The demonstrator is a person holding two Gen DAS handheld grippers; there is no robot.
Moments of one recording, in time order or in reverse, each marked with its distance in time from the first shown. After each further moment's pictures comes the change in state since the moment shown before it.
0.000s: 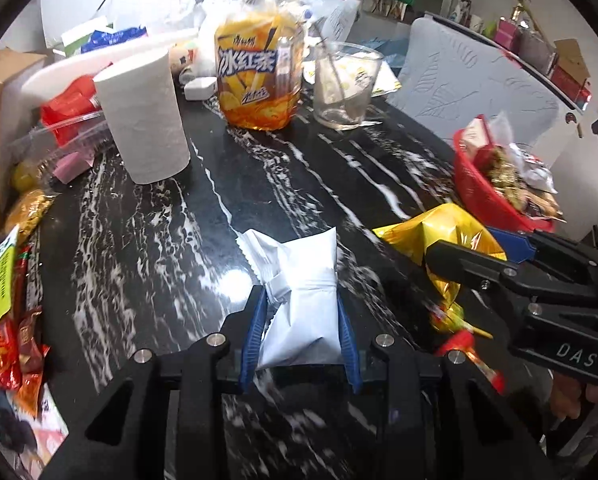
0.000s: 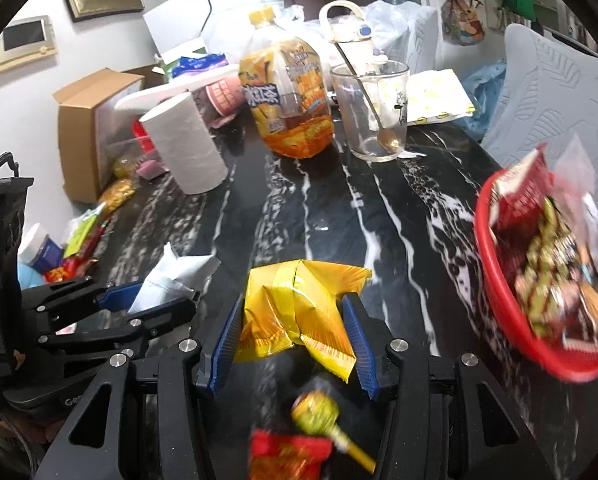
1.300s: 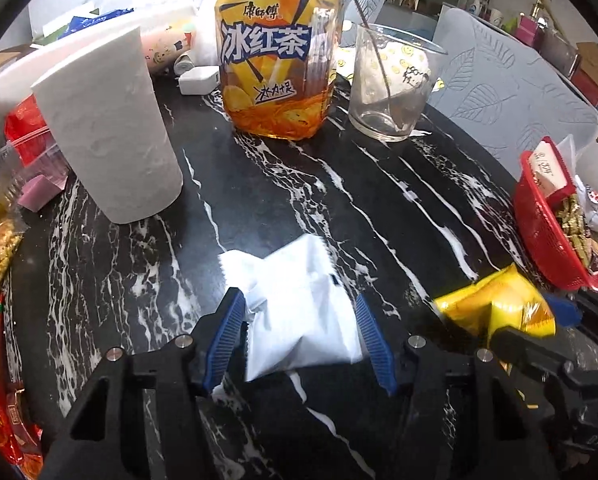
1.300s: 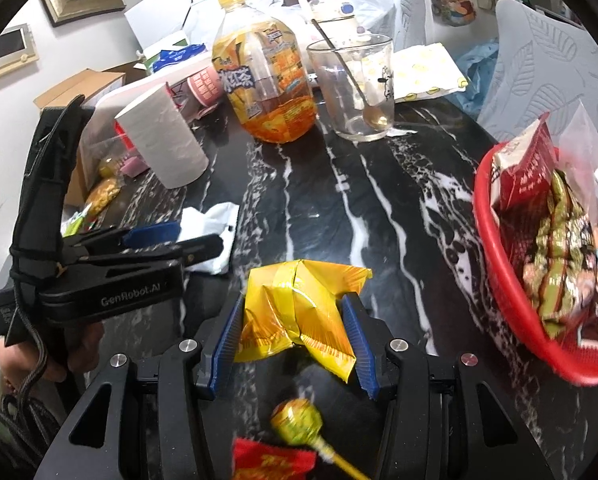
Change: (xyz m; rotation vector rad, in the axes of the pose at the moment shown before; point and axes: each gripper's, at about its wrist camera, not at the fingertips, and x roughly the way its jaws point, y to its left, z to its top) left arm 0.086 0.039 0.062 -0.018 0.065 0.029; right arm 0.028 -0.019 0.006 0.041 0.051 -0.012
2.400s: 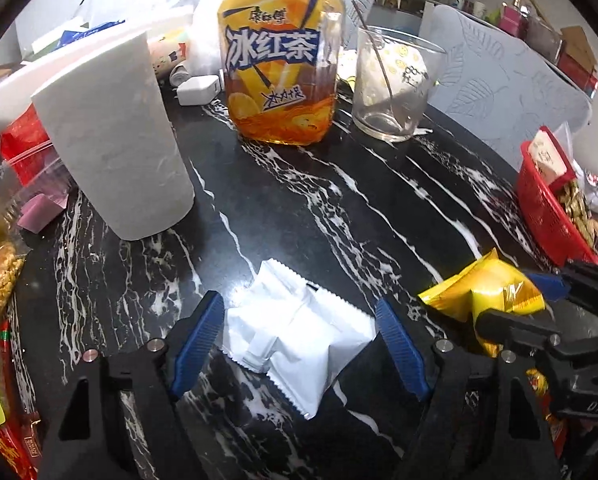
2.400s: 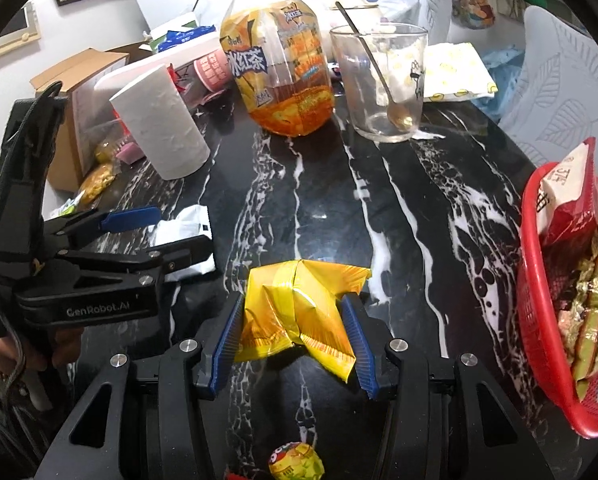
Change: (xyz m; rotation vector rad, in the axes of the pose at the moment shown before) left arm -0.003 0.006 -0.011 0.082 -0.028 -0.006; right arm 0.028 0.004 0.012 -0.058 0.039 0.012
